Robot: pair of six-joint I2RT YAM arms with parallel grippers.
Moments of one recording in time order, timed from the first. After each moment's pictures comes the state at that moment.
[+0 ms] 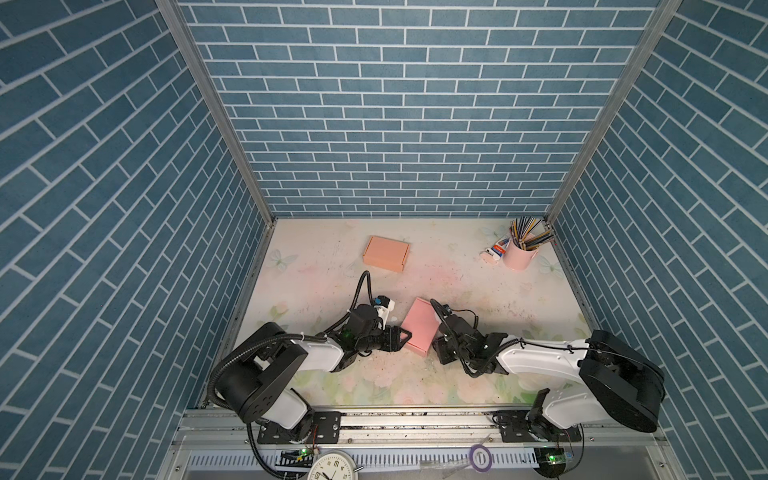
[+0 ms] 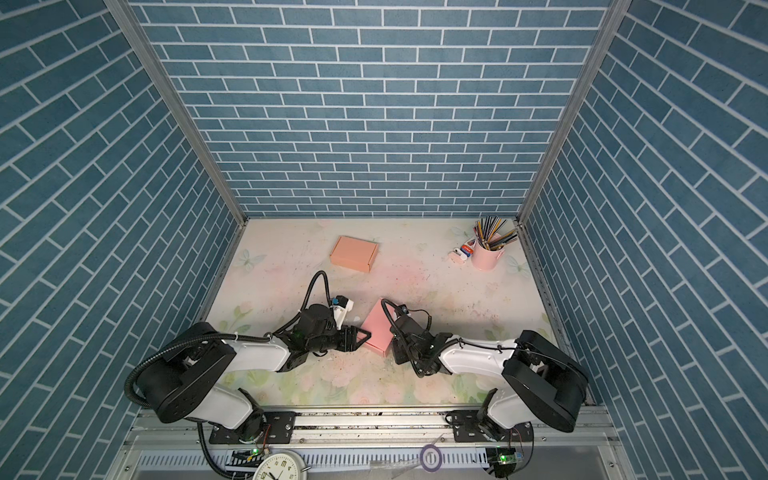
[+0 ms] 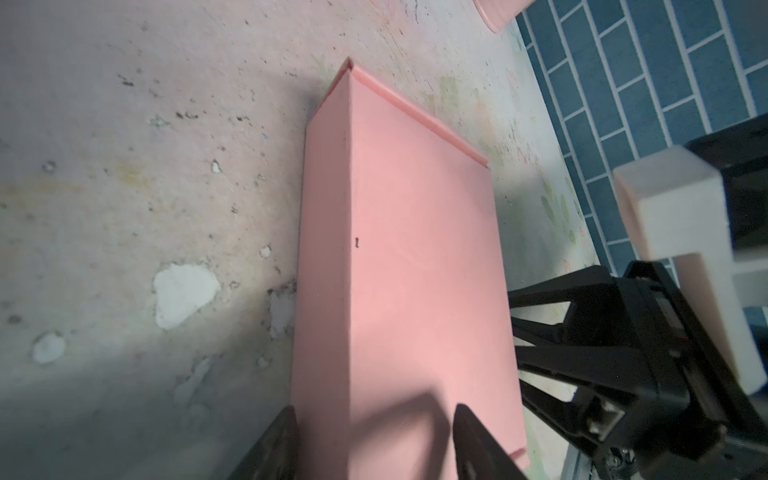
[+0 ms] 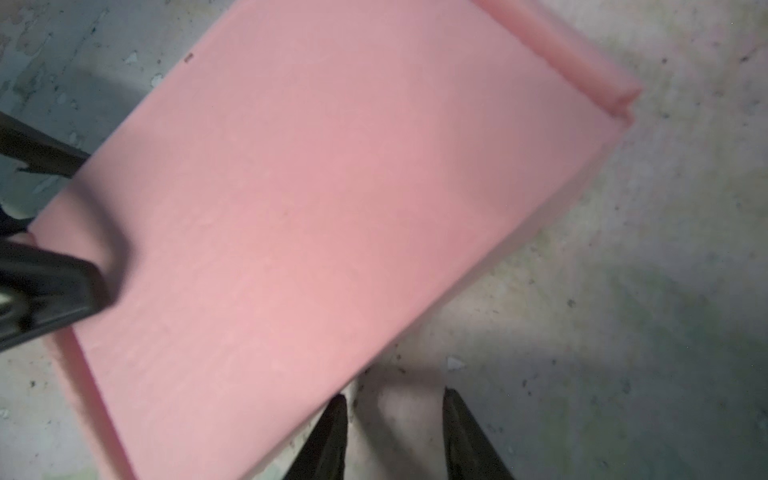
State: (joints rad) left arm -0.69 1.50 0.37 0.50 0.39 -0.64; right arm 1.00 1.41 0.53 -0.07 0.12 0.55
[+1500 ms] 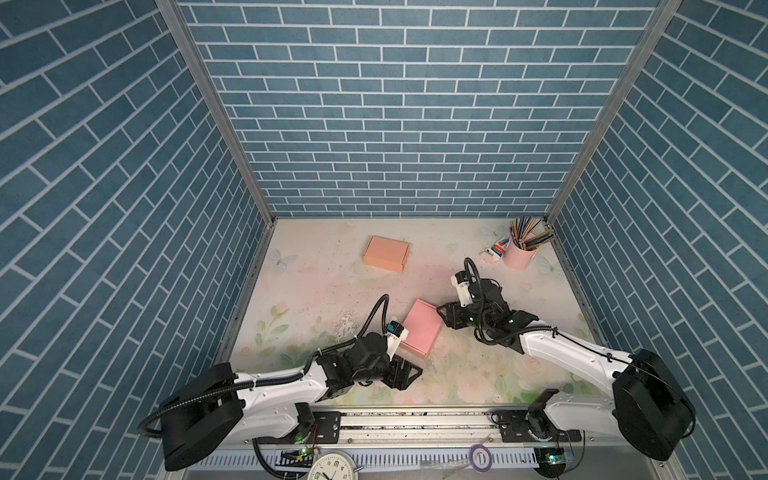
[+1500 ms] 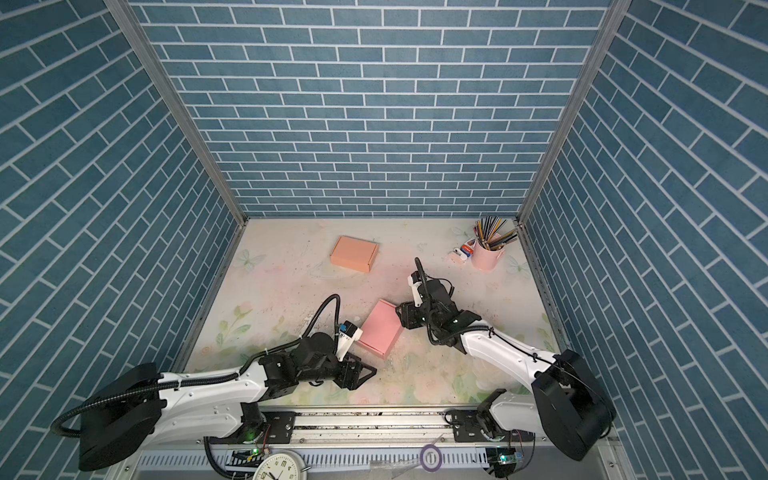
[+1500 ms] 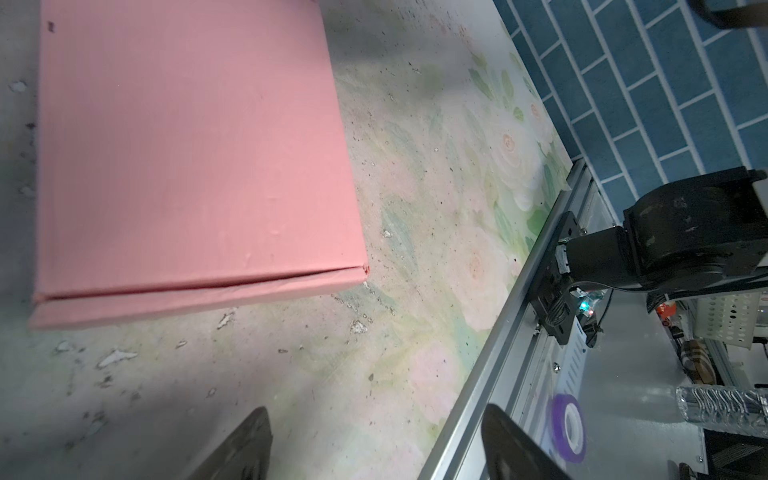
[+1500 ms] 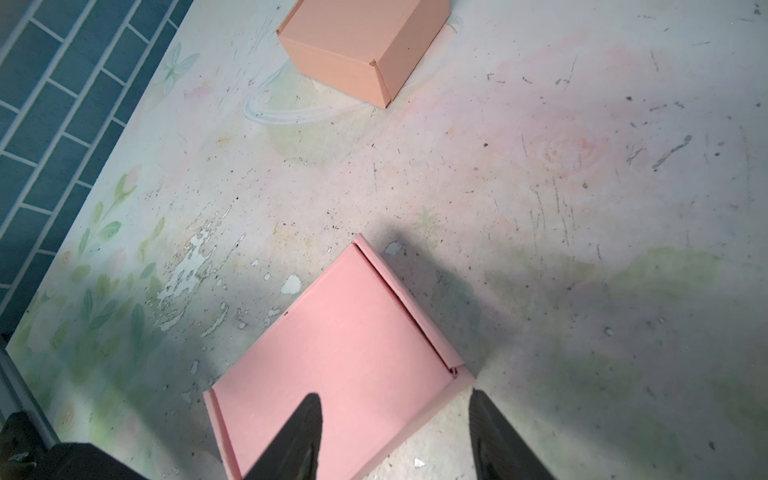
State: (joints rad) left arm -1.03 1.14 0.31 0.19 0.22 -0.65; right arm 0.69 1.27 0.66 -0.10 -0.12 0.40
